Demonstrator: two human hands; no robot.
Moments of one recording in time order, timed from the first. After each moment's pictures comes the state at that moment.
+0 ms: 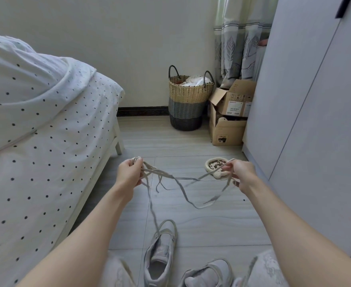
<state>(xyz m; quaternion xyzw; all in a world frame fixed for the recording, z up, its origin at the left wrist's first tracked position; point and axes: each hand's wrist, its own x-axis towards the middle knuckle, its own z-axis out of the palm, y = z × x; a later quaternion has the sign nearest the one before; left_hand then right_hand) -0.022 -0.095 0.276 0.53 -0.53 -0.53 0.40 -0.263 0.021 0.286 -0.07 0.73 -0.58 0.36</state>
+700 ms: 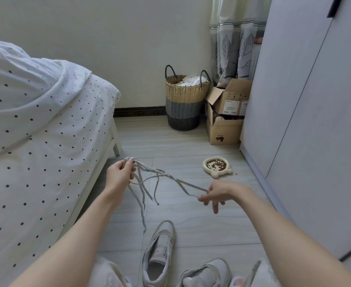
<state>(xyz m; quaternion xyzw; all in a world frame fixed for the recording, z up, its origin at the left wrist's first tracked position) -0.012 -0.097 0.280 0.52 -0.57 -0.47 0.42 -0.250 0.023 0.270 -0.51 0.79 0.02 0.35</state>
